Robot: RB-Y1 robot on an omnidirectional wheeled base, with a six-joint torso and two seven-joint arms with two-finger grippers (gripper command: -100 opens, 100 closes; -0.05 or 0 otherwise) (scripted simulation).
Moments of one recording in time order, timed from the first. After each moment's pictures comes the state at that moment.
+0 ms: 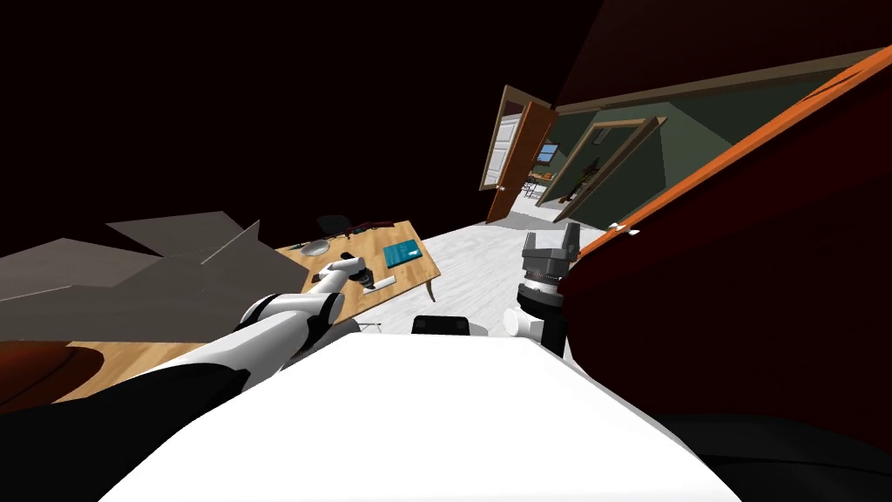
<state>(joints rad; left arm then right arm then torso) -0.52 0.57 0.14 -0.55 0.45 0.99 0.10 0.53 0.01 0.02 -2.38 -0.05 -0.43 -0.06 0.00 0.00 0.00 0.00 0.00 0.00</state>
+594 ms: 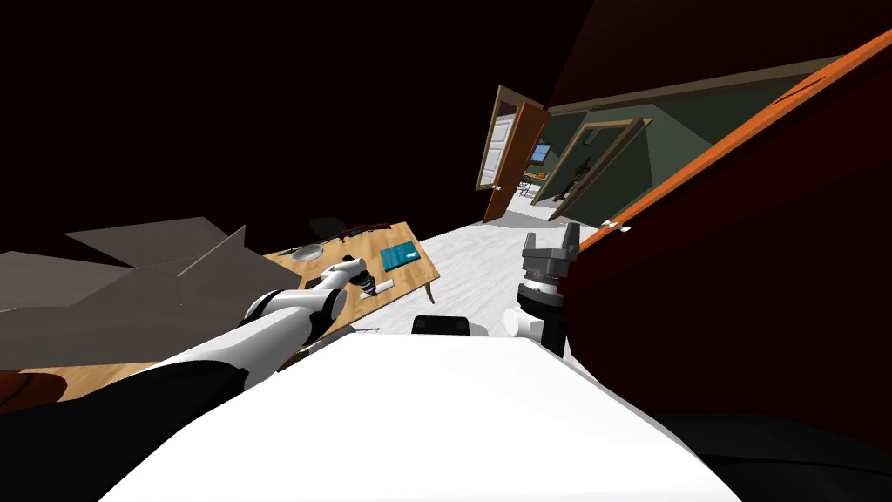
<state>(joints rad) -0.56 0.56 0.15 -0.44 0.48 1.09 0.11 0.53 0.01 0.02 -2.38 -0.05 -0.43 -0.06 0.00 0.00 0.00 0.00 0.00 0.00</state>
